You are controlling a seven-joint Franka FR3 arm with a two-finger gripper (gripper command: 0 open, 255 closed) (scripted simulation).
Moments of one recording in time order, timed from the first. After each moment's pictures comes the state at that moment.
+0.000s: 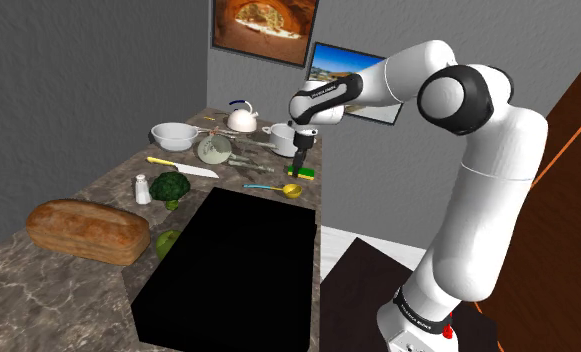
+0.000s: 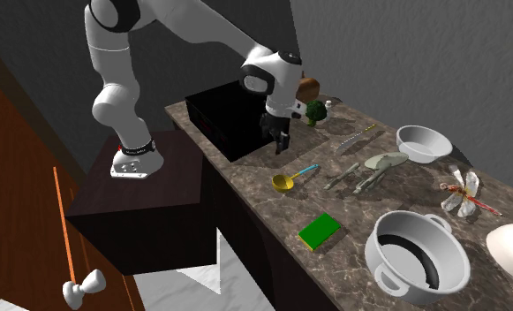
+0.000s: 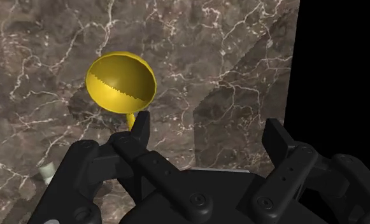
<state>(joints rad) -0.01 0.23 -0.31 -1.98 0.15 2.07 -0.81</state>
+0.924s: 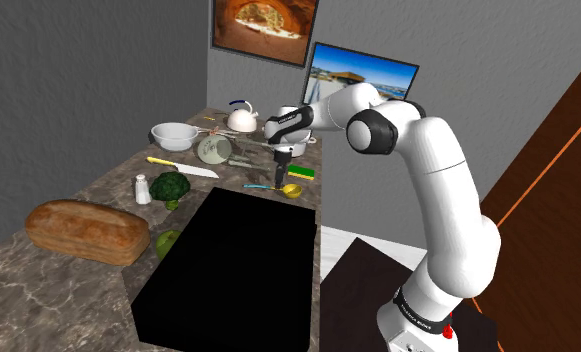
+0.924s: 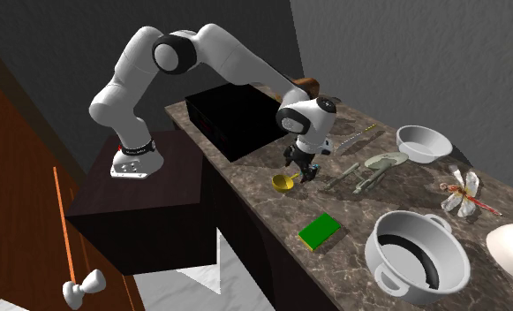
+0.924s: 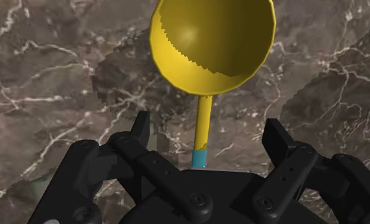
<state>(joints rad) -0.13 0.76 -0.24 -1.49 0.24 2.04 -0.97</state>
